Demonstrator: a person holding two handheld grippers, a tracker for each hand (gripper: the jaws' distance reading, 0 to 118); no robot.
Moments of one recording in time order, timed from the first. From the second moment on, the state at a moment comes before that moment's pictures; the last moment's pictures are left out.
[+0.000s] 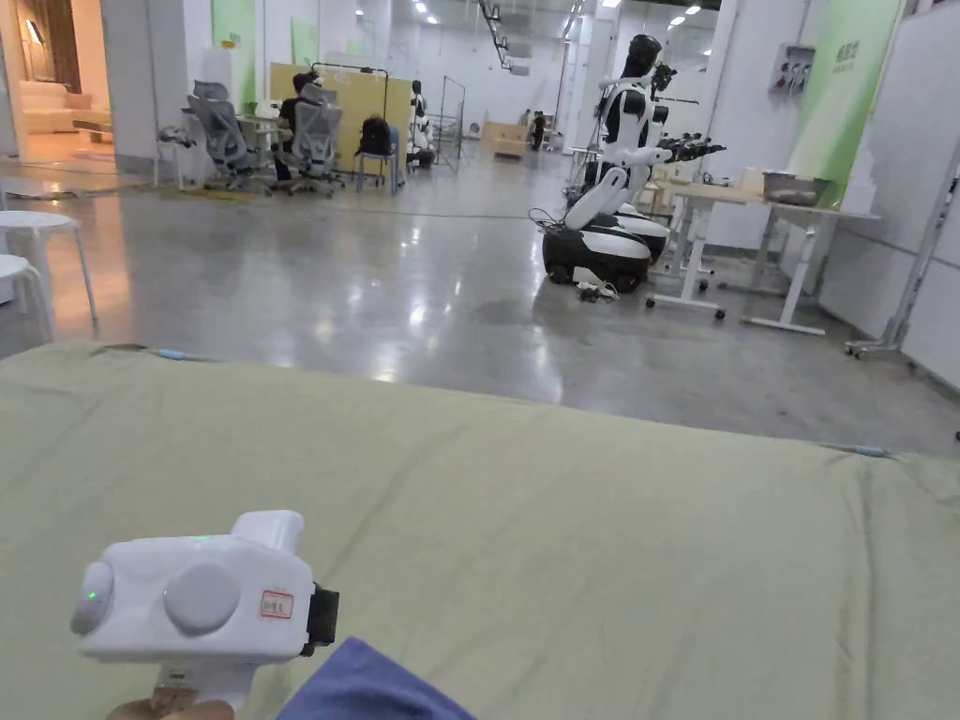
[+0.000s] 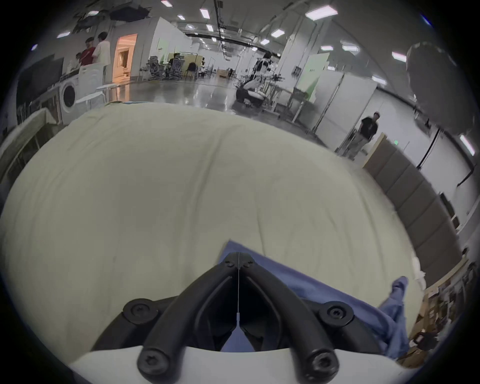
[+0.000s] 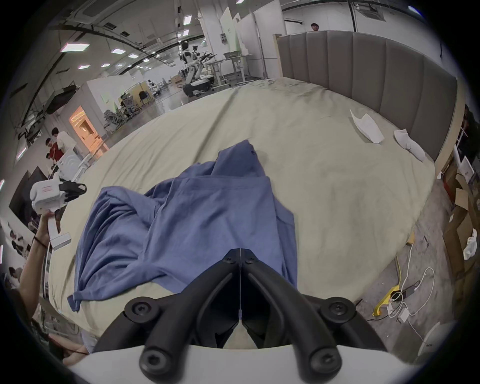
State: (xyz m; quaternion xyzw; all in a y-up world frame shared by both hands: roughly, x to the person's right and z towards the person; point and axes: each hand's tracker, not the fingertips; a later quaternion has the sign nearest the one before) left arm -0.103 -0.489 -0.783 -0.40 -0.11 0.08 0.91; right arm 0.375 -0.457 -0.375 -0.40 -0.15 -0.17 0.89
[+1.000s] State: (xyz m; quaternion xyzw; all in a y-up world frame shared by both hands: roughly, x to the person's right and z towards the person) left arm -0.062 -0.539 -0.770 -0.51 -0.14 0.06 0.85; right arm 0.454 -0.448 -0.475 -0.39 -0.17 -0.15 0.89
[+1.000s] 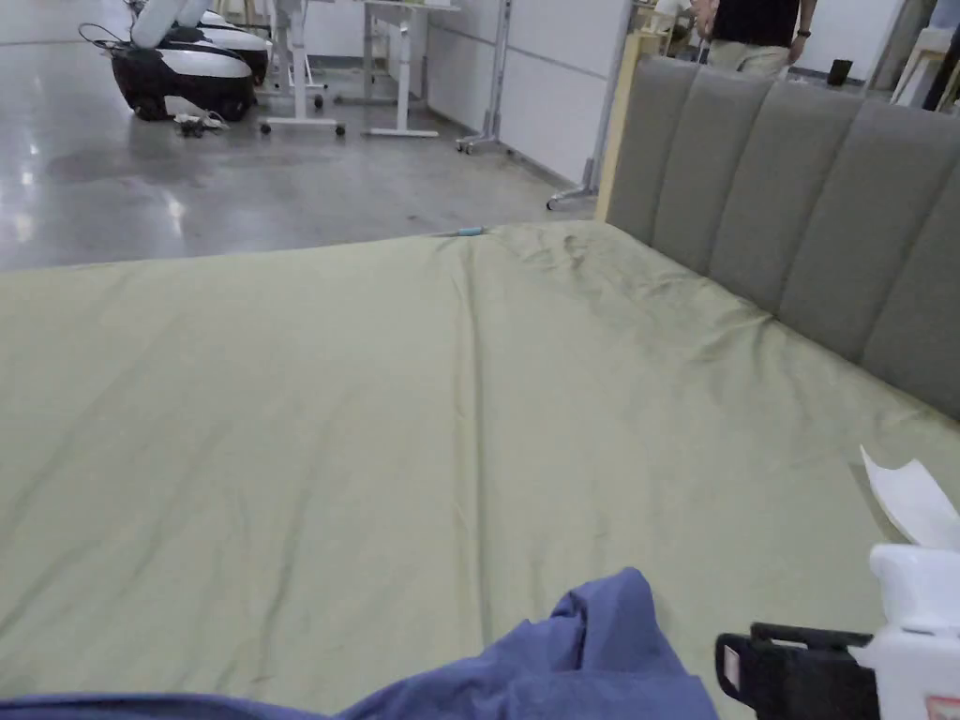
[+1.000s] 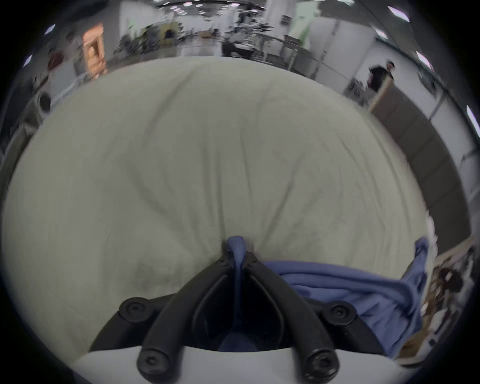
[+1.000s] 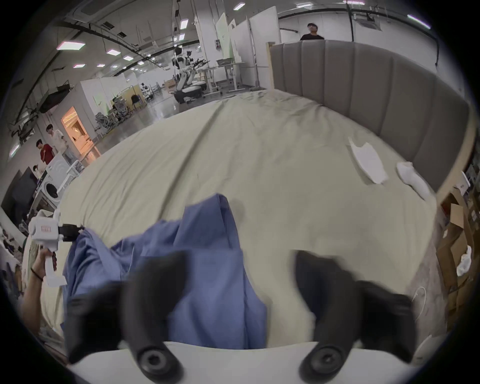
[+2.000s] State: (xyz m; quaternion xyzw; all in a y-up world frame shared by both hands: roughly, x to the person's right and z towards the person) left arm -0.115 -0.357 -0.705 -0.33 -0.21 0.17 0.90; right arm 0.429 -0.330 -0.545 -0.34 -0.06 -0.13 0.93
